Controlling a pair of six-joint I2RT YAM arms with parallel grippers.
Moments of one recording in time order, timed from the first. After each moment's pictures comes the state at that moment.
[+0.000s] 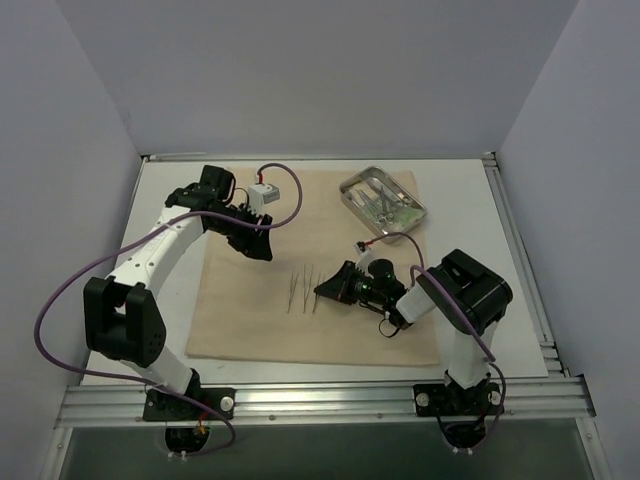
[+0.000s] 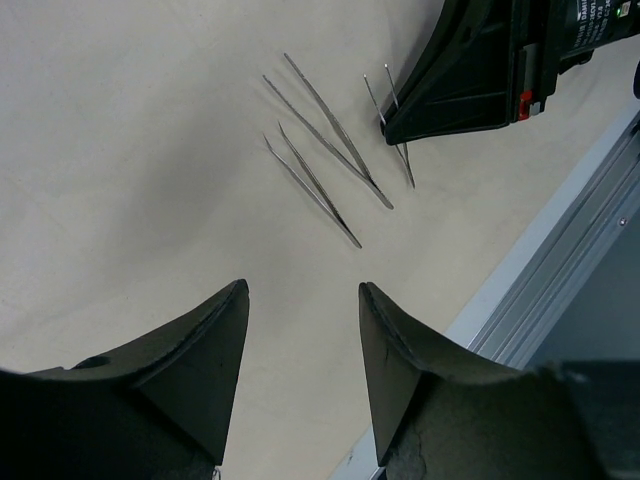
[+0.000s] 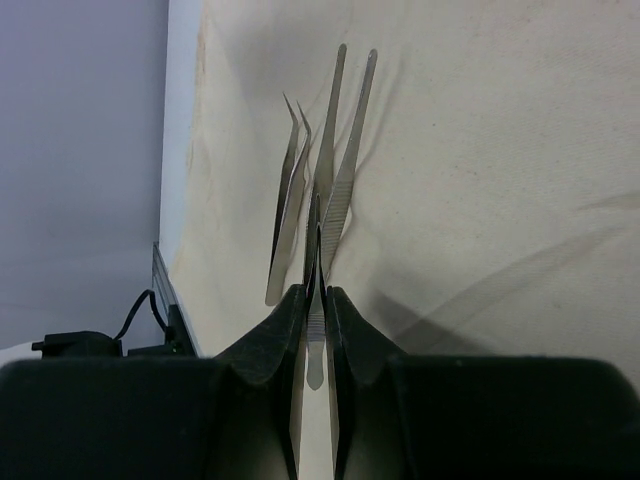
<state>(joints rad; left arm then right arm) -0.27 1.60 1.39 -0.91 0.60 0.32 0.63 1.85 0.42 1.06 -0.39 1.02</state>
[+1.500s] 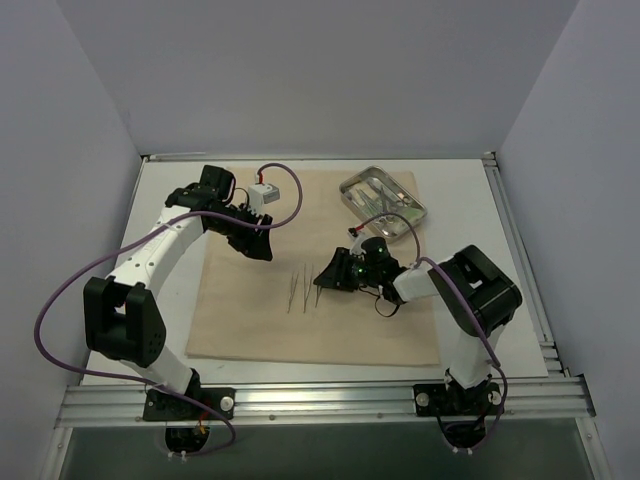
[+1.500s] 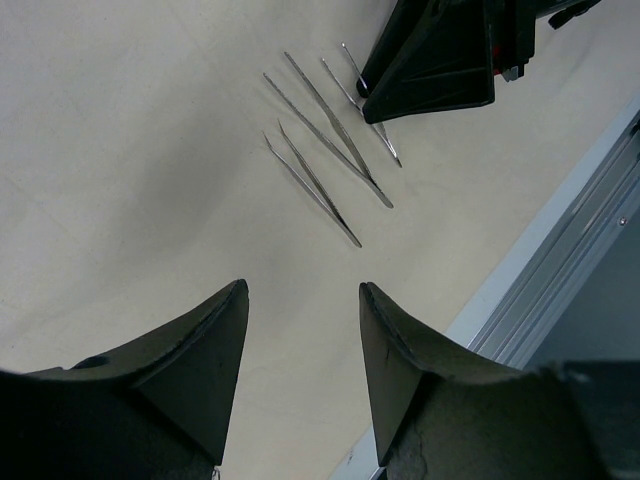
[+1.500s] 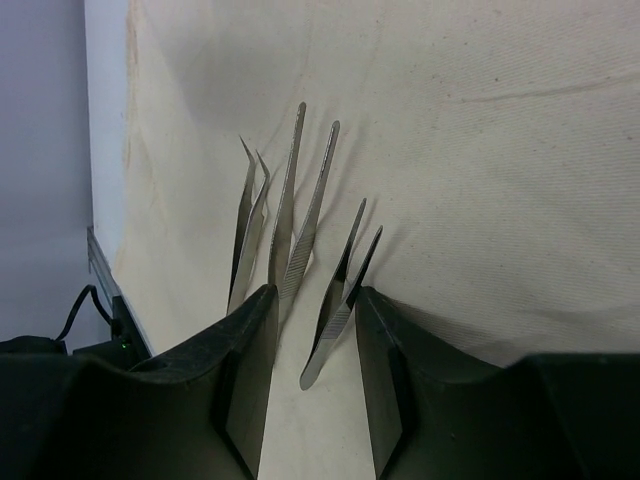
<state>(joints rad) -0.27 1.60 1.39 -0.91 0.60 0.32 0.56 1.82 0.63 0.62 -0.46 0.82</state>
